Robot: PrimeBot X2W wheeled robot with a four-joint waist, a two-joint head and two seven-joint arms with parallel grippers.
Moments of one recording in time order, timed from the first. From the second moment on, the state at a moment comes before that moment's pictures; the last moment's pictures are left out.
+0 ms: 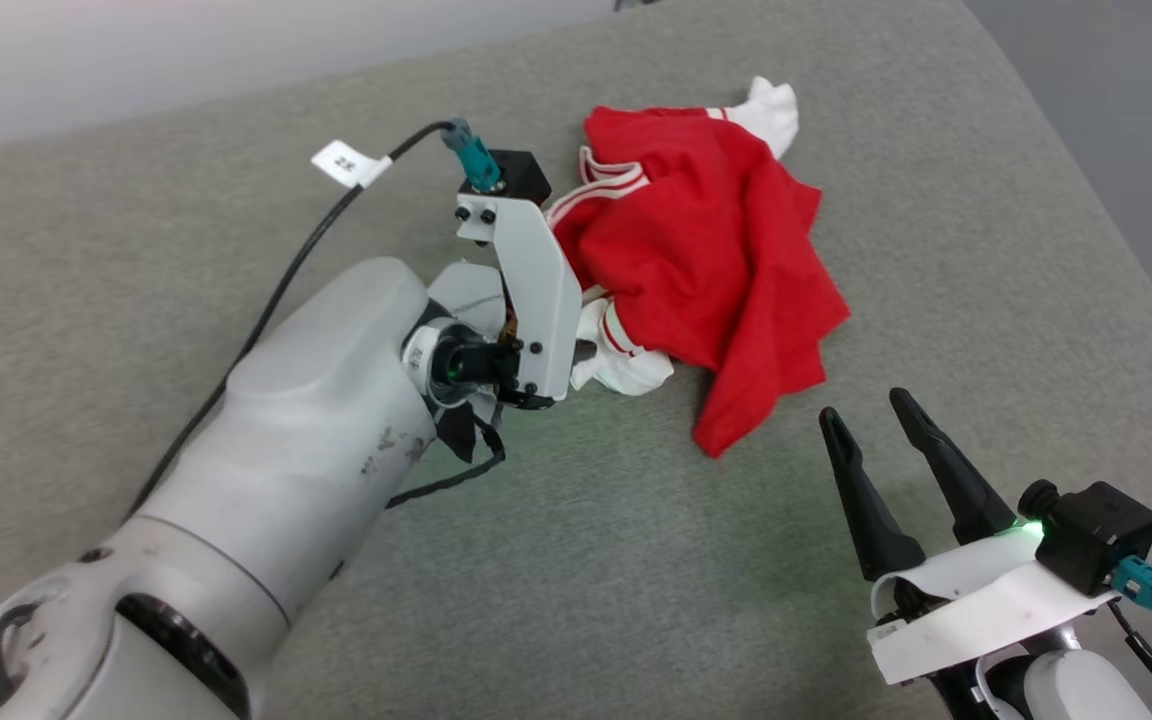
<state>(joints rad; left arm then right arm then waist) -1.16 0.19 -1.02 0.90 -1.30 -0.08 0.68 -0.18 -0.18 0.29 0.04 0.46 0.13 -0.19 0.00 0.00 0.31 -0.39</state>
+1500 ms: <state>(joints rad) -0.86 0.72 -1.05 0.39 -1.23 0.14 0.58 -0.07 -0.20 0.23 -0.11 0.41 0.13 -0.04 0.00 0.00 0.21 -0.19</state>
